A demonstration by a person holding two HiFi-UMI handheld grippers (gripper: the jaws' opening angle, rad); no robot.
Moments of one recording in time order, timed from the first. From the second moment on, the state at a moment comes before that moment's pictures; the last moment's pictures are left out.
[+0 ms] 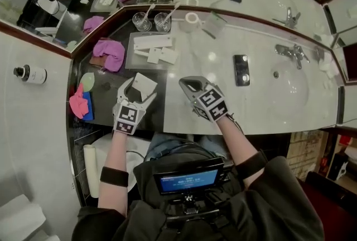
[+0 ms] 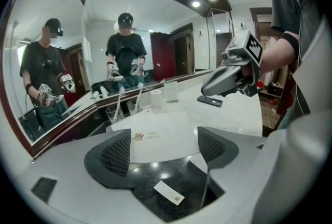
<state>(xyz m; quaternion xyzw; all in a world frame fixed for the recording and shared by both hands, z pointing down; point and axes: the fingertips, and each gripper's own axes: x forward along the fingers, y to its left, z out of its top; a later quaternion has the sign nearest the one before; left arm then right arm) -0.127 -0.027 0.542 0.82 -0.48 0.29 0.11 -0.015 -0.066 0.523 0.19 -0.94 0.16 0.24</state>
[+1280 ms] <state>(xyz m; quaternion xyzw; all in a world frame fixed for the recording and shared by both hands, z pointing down) -0.059 -0.024 0.679 0.82 -0.35 0.39 0.21 0.052 -0.050 0.574 0.25 -0.91 0.21 0.27</state>
